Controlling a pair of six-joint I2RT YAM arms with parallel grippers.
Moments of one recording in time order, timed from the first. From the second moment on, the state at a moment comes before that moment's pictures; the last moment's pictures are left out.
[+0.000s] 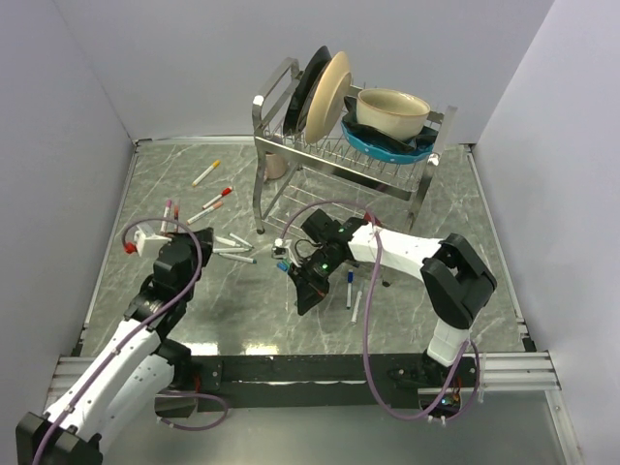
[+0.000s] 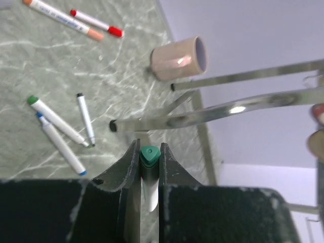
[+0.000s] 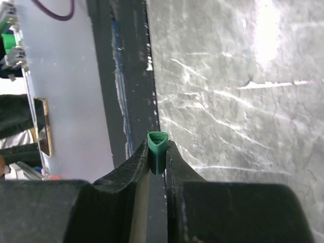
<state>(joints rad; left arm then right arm) -0.40 0.64 0.45 -0.10 -0.49 -1.27 0.80 1.75 1.18 -0.69 -0.88 -0.24</state>
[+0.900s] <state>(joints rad) -0.27 0.87 0.26 -0.01 -0.32 -1.27 0.87 2.02 1.43 -0.60 -0.13 -0.18</state>
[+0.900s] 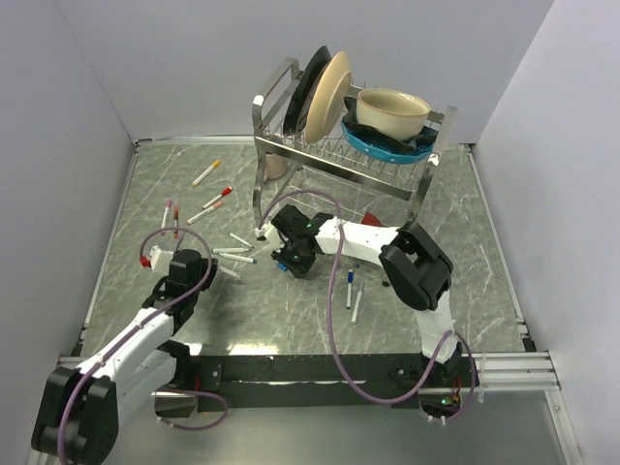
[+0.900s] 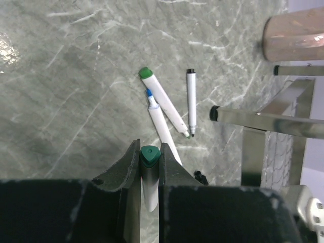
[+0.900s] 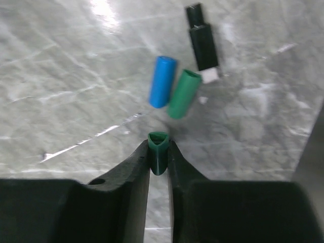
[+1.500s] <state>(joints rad) -0.22 1.10 0.32 0.05 -0.29 -1.24 0.87 1.98 1.43 -0.61 -0.09 -0.20</state>
